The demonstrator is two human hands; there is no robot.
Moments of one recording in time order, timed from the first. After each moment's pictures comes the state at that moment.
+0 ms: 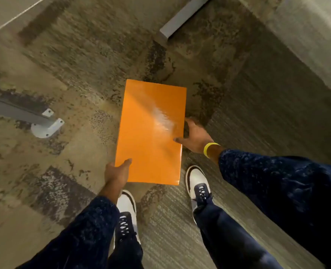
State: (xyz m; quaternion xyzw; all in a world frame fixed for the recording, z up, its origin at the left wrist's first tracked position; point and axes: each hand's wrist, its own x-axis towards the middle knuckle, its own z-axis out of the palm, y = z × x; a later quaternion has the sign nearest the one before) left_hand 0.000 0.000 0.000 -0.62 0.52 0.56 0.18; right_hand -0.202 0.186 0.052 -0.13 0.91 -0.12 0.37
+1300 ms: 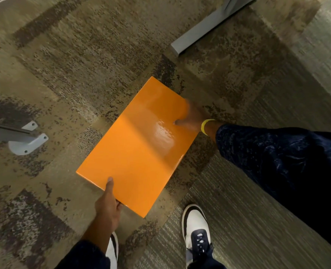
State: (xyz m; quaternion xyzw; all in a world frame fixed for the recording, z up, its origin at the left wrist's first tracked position) left_hand -0.046 0.012 -0.056 -0.72 0.20 0.66 0.01; right_hand -0.385 0.106 -0.029 -0.18 0.91 -0.09 0.37
